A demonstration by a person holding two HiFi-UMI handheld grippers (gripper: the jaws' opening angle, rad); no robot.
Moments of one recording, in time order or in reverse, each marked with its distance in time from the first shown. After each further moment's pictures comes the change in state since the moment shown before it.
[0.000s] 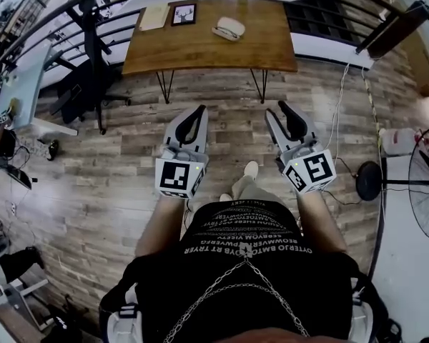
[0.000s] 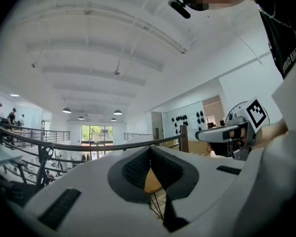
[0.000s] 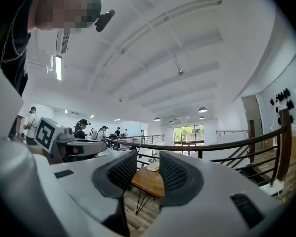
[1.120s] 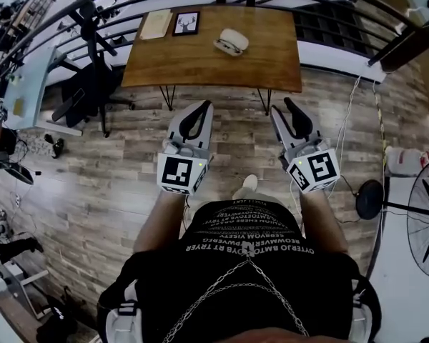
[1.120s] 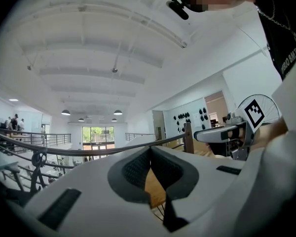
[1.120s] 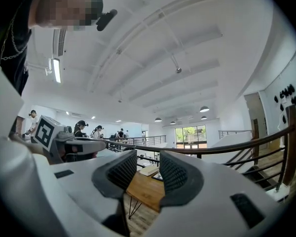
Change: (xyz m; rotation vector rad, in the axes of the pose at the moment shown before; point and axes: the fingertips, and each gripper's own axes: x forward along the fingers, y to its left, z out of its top) left arm 0.138 0.017 0.008 0.033 0.011 0.018; right arm 0.076 -0.122 0.004 0.005 -0.012 0.031
